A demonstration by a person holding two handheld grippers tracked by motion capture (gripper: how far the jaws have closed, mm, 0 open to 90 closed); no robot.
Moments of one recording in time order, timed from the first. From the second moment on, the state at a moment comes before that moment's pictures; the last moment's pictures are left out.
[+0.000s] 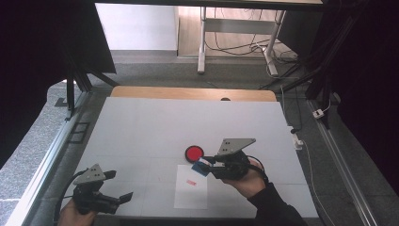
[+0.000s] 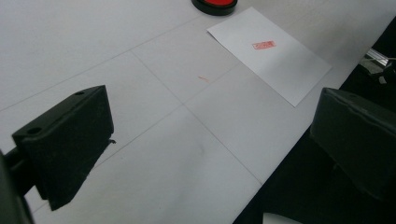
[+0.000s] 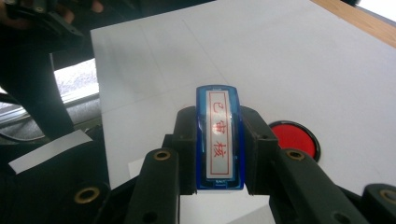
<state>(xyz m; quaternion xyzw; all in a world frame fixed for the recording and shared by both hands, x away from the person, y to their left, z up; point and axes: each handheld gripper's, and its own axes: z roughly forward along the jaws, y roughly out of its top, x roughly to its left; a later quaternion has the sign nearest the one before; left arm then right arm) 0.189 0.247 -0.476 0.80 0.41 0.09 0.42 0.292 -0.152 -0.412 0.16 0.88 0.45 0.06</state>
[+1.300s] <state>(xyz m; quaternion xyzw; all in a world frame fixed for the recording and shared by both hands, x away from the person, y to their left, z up) 0.191 0.248 -0.476 0.81 0.43 0.10 0.38 0.329 -0.214 -0.434 0.29 0.86 0.38 0.16</state>
